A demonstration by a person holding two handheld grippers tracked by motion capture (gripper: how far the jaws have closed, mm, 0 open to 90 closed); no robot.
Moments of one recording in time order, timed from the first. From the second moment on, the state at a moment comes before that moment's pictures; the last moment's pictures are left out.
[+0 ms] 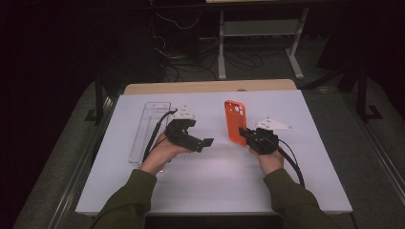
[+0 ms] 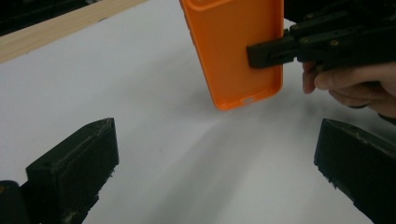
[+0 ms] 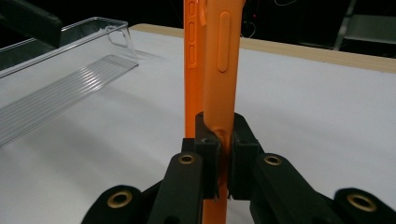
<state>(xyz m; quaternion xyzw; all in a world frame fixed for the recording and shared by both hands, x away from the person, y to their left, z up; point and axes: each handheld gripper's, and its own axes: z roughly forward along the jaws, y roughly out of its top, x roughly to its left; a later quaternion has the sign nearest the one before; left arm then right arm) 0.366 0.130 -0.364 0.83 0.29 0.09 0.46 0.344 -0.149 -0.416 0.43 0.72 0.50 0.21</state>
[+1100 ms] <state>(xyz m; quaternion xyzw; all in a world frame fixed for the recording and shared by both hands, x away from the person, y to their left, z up) 0.381 0.102 -0.356 0.80 0.31 0.10 0.50 0.335 -0.124 -0.417 0.42 0.72 0.51 0.21</state>
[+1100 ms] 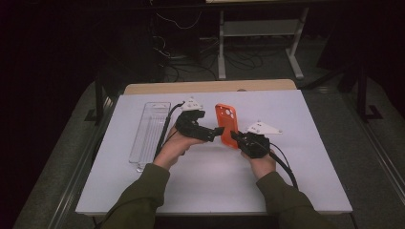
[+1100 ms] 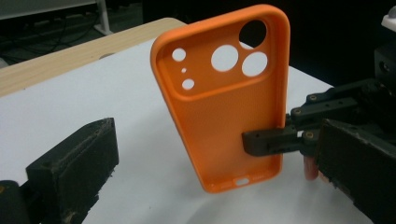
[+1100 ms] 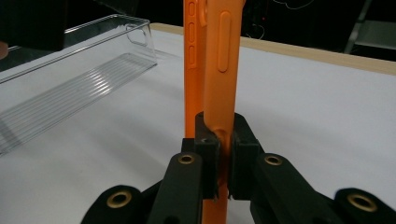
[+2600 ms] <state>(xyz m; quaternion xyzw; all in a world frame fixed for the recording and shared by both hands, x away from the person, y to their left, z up) 0.387 0.075 -0.359 0.77 0.33 0.11 0.53 0.325 -0.104 -0.419 0.40 0.73 0.51 0.20</state>
